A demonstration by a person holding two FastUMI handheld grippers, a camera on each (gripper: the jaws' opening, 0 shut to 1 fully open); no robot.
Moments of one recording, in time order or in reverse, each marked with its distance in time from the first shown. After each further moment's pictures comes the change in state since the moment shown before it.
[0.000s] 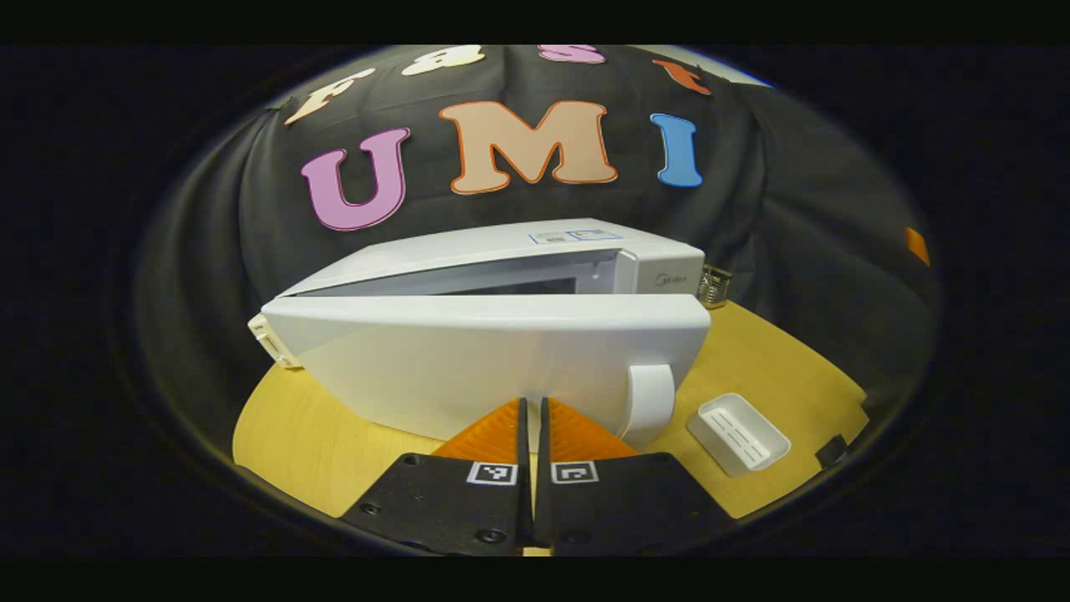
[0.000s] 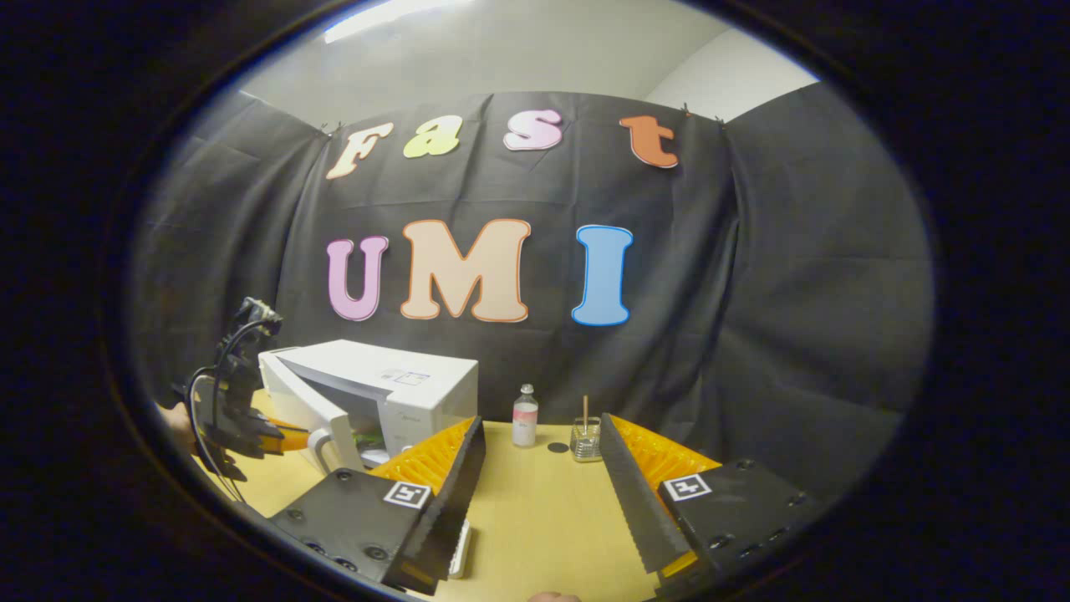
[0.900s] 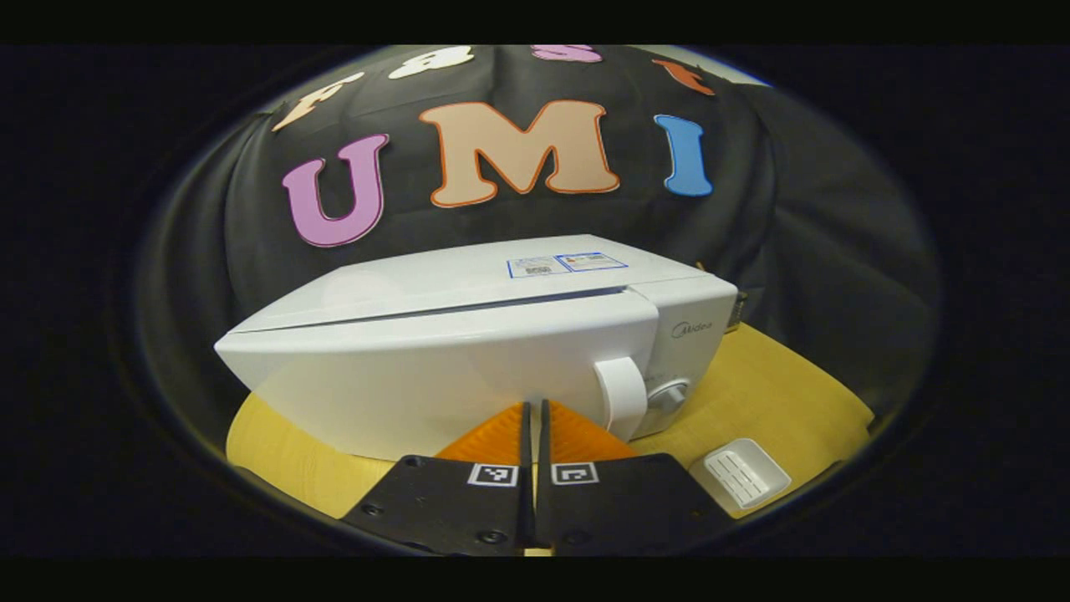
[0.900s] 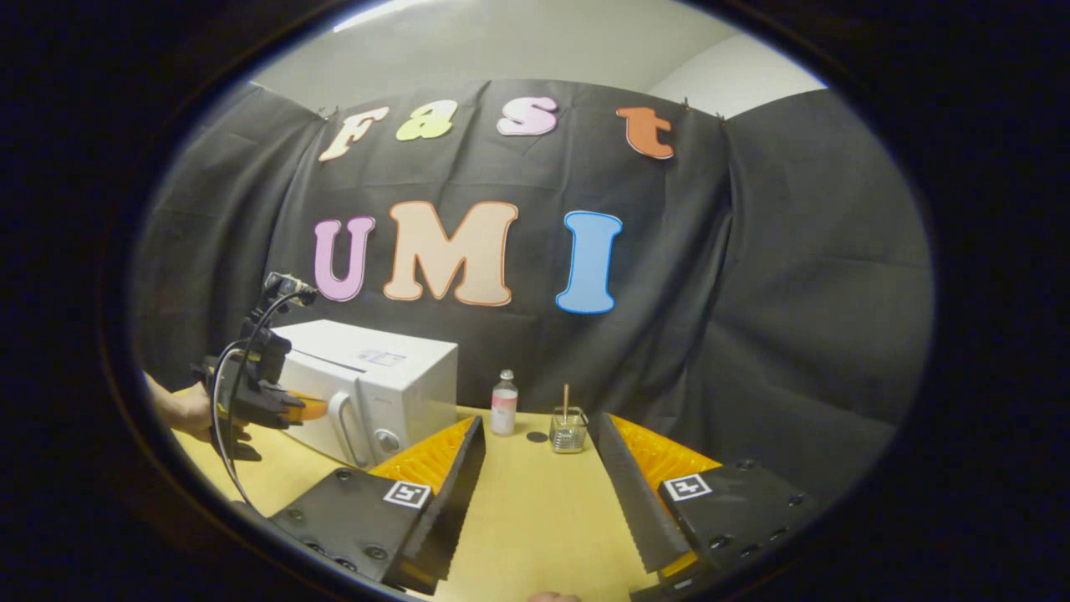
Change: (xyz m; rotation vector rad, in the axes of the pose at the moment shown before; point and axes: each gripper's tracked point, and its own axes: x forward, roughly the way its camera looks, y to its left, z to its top) left arm 0.057 -0.010 0.039 -0.007 -0.050 0.007; right arm 0.008 -0.020 -0.014 -0.027 0.037 -0.041
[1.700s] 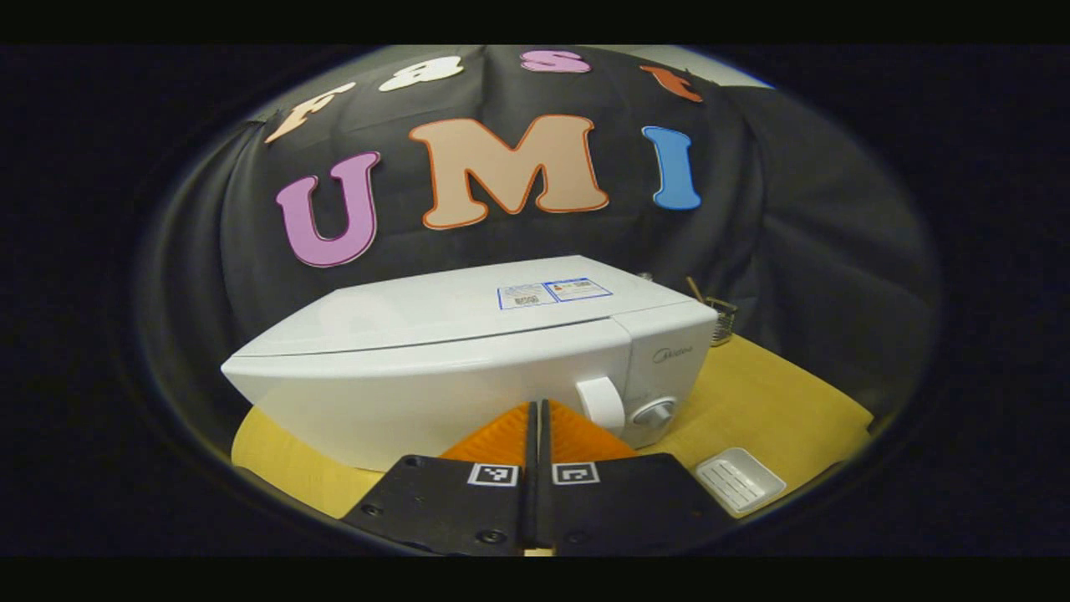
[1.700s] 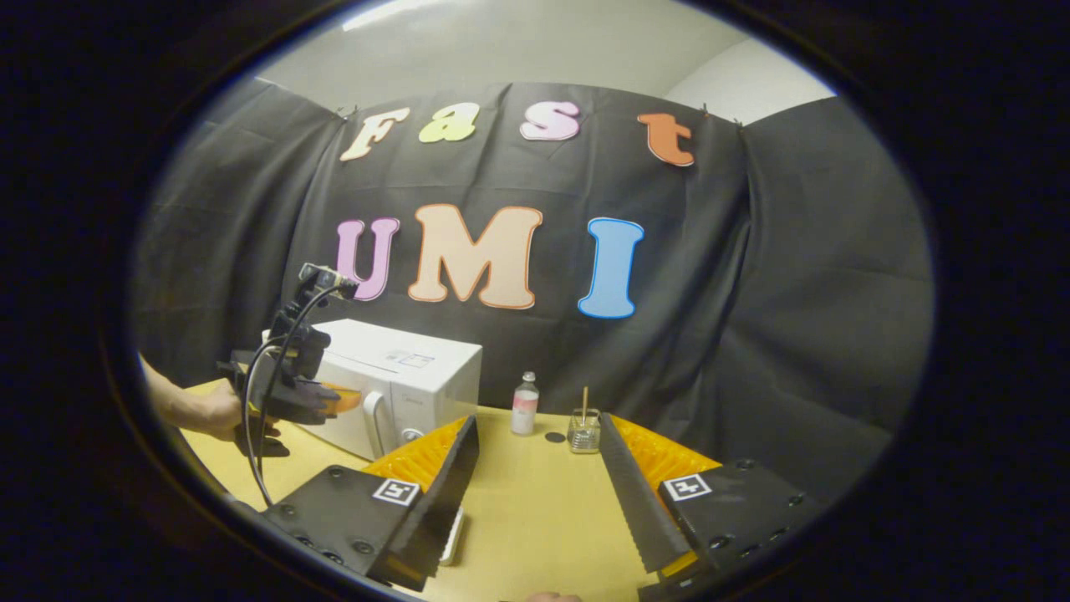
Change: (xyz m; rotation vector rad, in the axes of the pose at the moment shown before) left arm -0.027 -0.018 0.023 0.025 -0.062 -0.055; right arm -0.023 0.032 0.009 -0.024 -0.007 0.050
